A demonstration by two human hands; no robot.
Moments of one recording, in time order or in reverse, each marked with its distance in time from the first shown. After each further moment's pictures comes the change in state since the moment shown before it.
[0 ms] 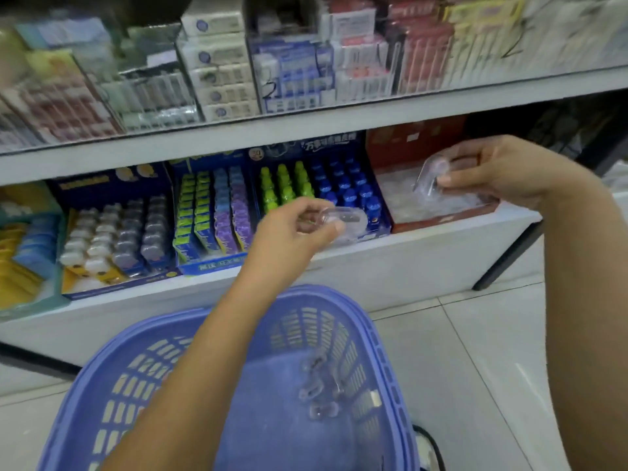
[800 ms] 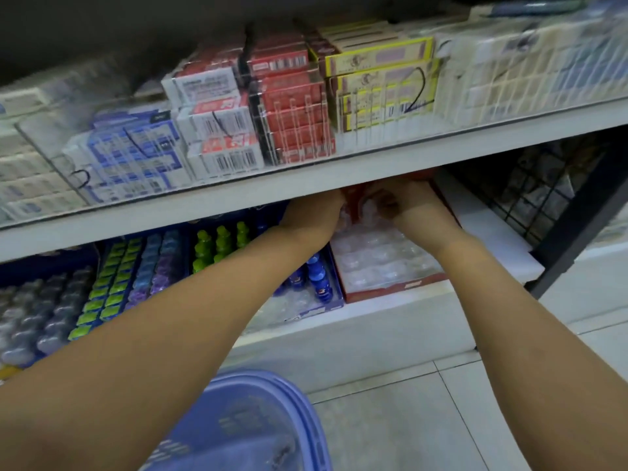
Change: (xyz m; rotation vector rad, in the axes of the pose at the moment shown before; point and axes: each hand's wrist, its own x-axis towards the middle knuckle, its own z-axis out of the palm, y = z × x) left_hand 0.179 0.023 0.106 0.917 -0.163 0.157; right_hand 0.136 0.077 -0.006 -0.518 0.249 -0.505
